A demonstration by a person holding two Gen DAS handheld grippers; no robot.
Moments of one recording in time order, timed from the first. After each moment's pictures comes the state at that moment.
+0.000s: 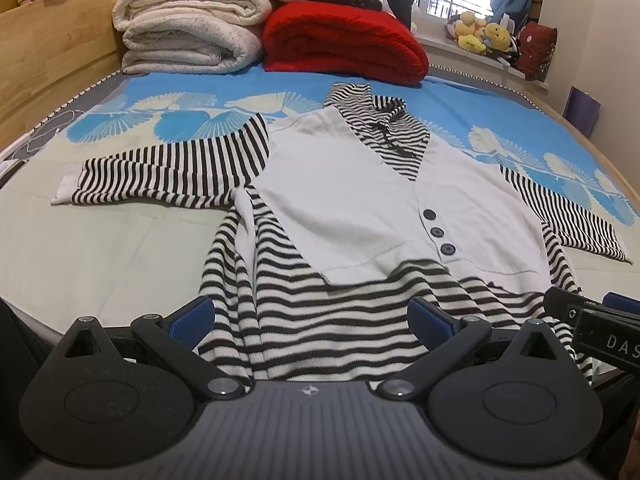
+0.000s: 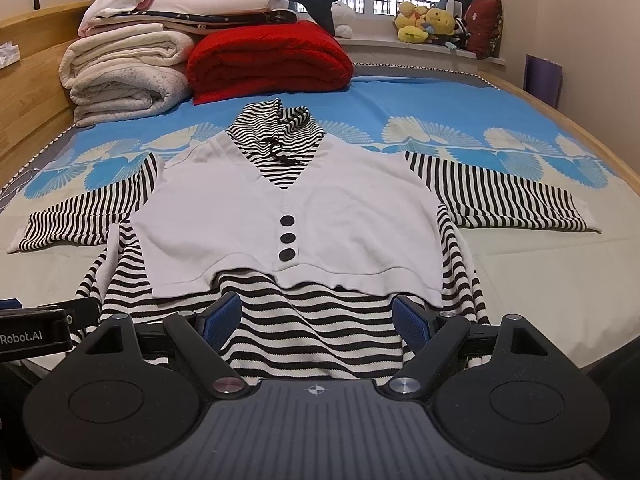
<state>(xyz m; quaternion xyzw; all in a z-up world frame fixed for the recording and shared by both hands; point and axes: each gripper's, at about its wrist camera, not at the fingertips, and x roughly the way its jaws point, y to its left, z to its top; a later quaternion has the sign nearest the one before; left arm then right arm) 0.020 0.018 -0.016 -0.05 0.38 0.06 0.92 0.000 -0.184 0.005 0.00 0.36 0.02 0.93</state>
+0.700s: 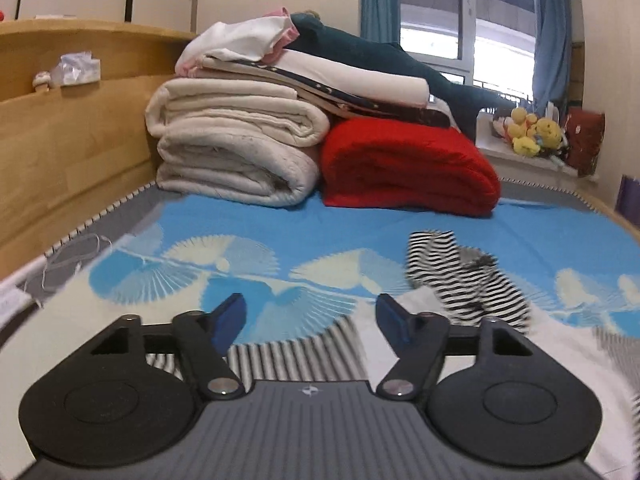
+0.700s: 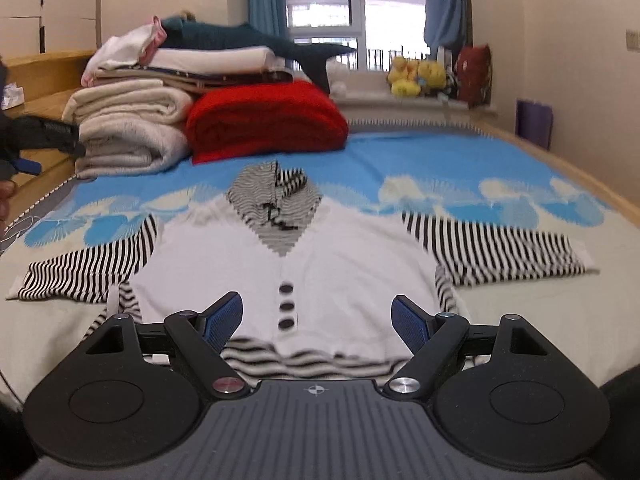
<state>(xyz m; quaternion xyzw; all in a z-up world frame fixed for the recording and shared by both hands) 0.216 0.156 0.049 -0.02 0.23 0.12 0.96 0.007 -0.186 0.019 0.01 0.26 0.01 0.97</state>
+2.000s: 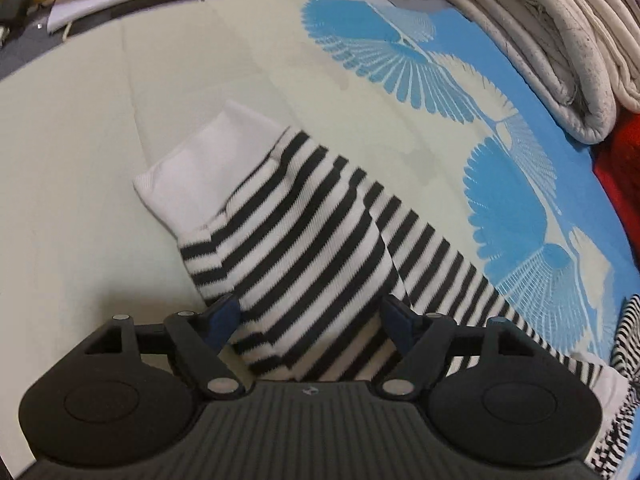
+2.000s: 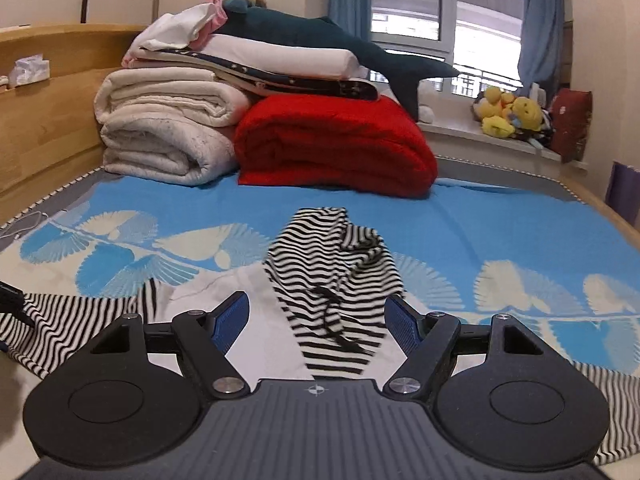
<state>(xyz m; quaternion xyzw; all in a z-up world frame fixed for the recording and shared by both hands) 0.274 0.380 -0.111 -0.35 0.42 0.38 0.74 0.252 -0.118 0.037 -0.05 0.25 0.12 0.96</state>
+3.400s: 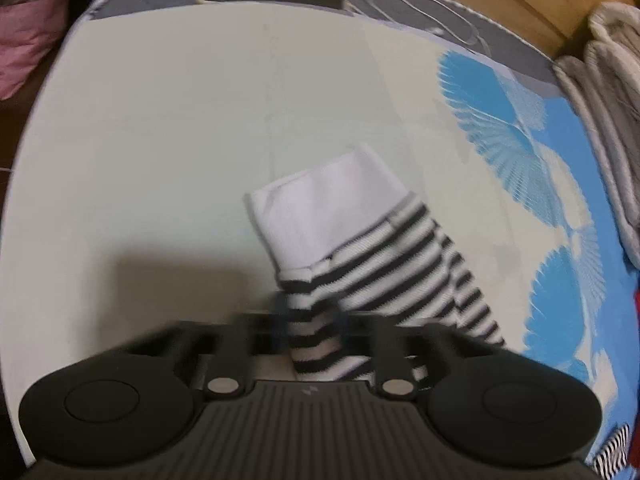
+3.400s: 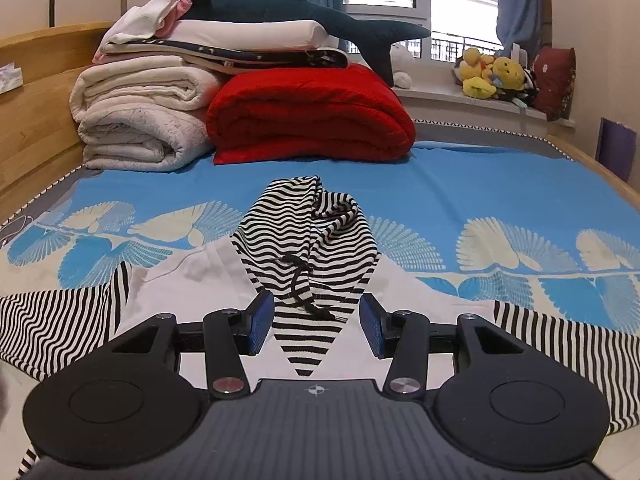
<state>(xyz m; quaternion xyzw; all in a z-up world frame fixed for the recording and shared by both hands) 0.241 0.411 -0.101 -0.45 0.37 0.49 0.66 0.263 -0.159 0.014 -0.02 0.30 0.09 0.95</state>
